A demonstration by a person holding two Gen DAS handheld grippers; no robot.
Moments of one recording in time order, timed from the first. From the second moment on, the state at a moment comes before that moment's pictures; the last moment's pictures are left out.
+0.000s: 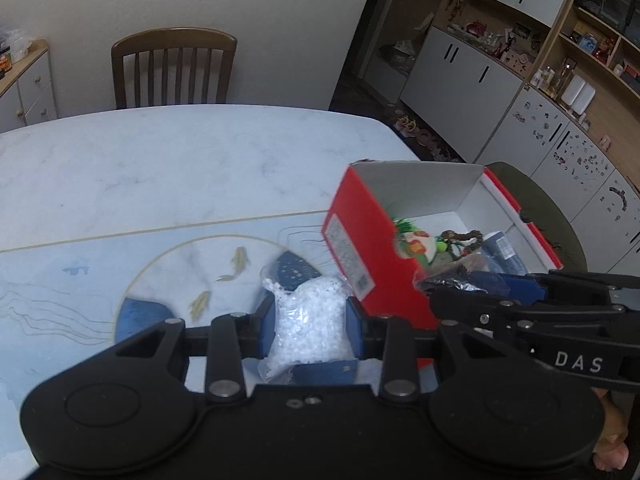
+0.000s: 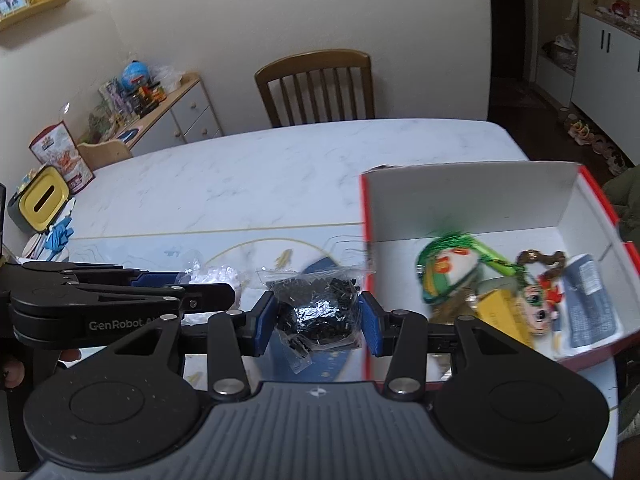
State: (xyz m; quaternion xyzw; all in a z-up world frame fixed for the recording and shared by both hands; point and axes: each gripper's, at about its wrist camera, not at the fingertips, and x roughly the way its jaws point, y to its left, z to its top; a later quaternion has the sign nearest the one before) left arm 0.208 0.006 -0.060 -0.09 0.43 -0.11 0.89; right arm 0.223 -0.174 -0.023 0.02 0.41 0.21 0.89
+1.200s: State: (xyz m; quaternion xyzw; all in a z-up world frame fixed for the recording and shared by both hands) left arm 0.253 -0.162 -0.070 -0.05 0.44 -0.16 0.88; right arm 0.267 -0.353 -0.036 0.04 0.40 0.13 0.91
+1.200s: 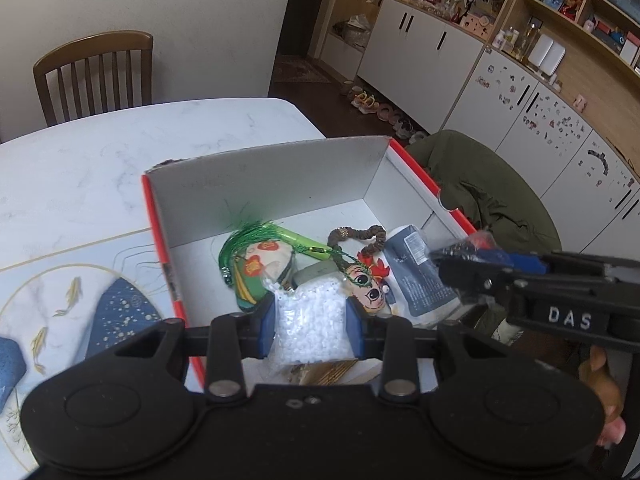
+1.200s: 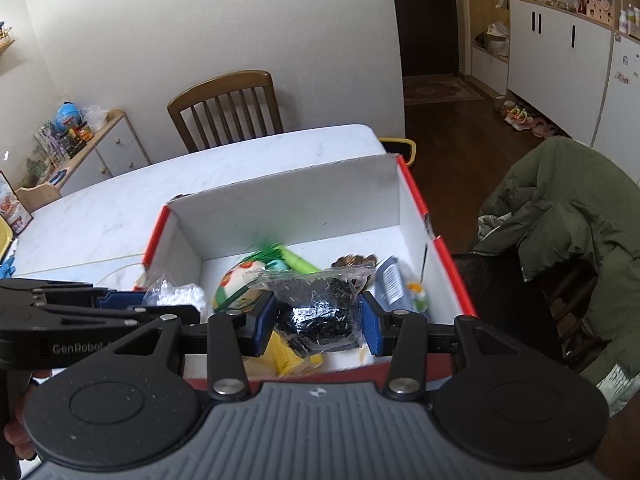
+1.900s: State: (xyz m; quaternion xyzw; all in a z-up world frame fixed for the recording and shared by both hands) left arm 0.290 -0.189 -0.109 0.00 0.48 -0.14 0.86; right arm 0.324 -0.341 -0.088 -0.02 0.45 0.15 0.88
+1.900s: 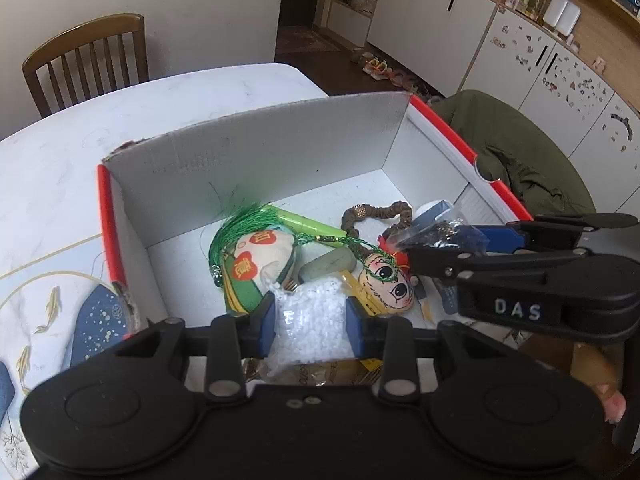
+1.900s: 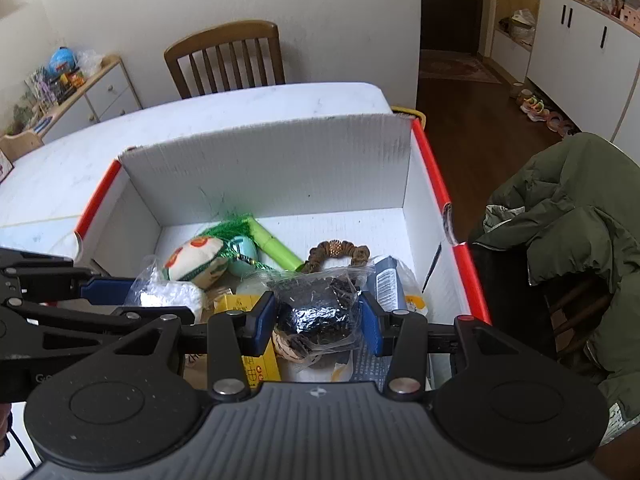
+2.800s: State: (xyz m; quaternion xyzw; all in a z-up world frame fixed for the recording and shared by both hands) left arm 0.298 -0.189 -0.126 0.00 0.51 -0.14 0.85; right arm 0.328 -0.334 -0.106 -0.05 0.46 0.16 0.87
